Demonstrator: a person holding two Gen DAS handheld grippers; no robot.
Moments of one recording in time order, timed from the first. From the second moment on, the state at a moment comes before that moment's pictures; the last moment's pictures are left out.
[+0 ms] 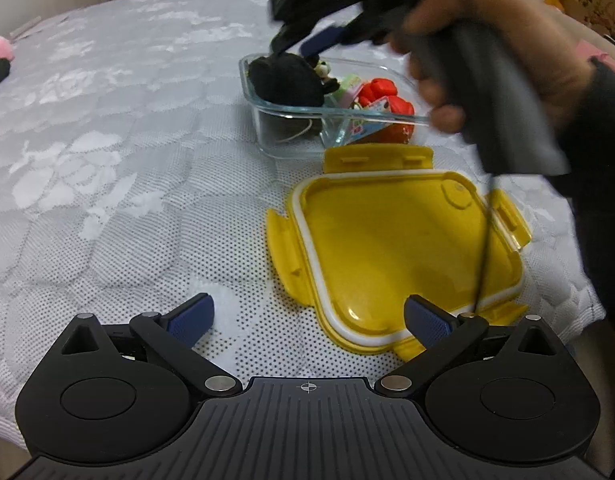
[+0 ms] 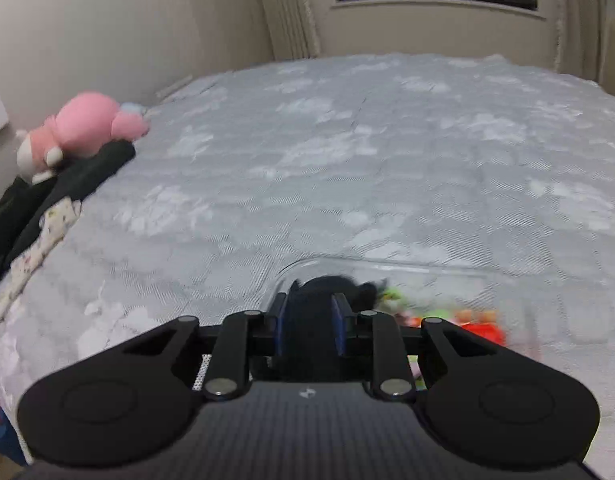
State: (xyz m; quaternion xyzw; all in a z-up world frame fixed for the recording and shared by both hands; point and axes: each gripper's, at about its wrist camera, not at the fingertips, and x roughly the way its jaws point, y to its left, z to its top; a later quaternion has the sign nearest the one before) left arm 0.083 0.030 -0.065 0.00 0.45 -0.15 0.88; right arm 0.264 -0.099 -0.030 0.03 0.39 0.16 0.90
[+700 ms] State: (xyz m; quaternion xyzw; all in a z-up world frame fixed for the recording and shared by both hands) left arm 0.067 0.019 -0.048 0.02 0.43 -0.13 0.89; right arm 0.227 -0.132 -0.027 0.07 0.38 0.15 0.91
